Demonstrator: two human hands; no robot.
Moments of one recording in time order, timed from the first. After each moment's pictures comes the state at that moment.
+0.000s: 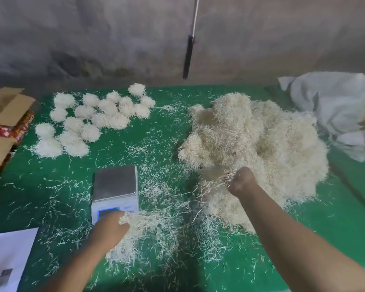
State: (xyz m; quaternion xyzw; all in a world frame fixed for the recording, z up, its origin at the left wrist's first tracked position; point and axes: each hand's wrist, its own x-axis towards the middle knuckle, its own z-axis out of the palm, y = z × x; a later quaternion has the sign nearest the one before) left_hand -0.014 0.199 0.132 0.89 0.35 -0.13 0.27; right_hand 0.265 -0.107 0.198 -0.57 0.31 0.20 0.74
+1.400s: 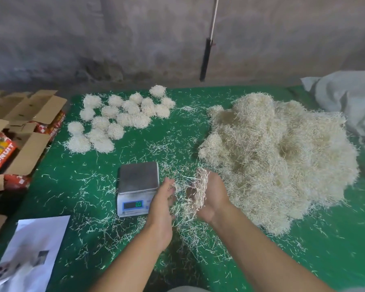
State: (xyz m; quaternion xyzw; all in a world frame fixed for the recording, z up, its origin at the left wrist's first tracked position) left_hand 0.012 0.099 0.243 0.48 0.38 0.02 0.79; right_hand 0.094 0.001 0.279 -0.48 0.15 0.42 0.76
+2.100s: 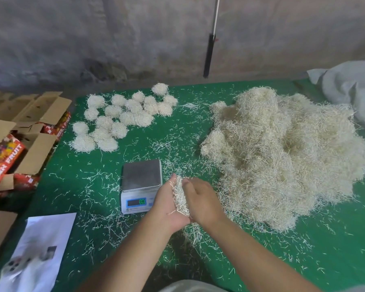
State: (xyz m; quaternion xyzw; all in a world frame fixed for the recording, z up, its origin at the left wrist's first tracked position) left_hand 0.039 0.094 0.248 0.23 0.40 -0.10 0.88; right_hand 0.080 -0.005 0.233 -0.84 -0.19 0.17 0.47
